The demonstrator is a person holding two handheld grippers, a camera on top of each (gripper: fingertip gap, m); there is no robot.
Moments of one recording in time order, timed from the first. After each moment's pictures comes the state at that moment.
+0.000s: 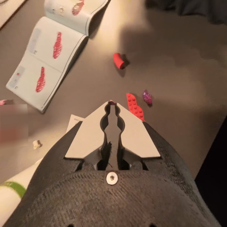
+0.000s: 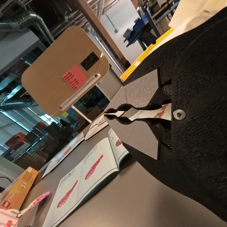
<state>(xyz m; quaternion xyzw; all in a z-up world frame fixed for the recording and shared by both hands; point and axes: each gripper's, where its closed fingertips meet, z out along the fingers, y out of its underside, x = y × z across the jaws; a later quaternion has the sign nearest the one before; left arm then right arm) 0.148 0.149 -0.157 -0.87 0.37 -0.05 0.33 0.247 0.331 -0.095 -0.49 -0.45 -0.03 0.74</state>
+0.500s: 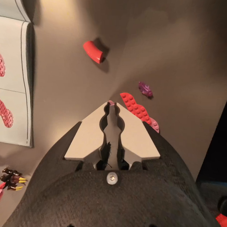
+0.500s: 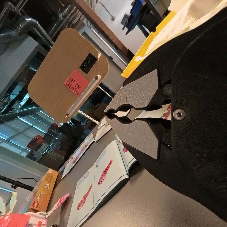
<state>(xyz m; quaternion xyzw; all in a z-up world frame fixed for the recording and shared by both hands) 0.159 0.152 -0.192 -0.84 0.52 -0.07 0.15 0.256 0.339 -0.080 -0.49 -0.41 0.04 0.77</state>
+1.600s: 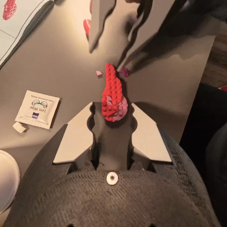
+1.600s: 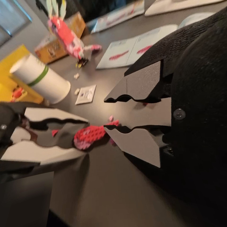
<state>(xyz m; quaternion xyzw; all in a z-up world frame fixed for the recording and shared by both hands) 0.148 0.090 -0.192 -0.86 0.36 -0.14 0.32 0.167 0.130 -0.157 -0.35 -0.78 0.29 0.42</state>
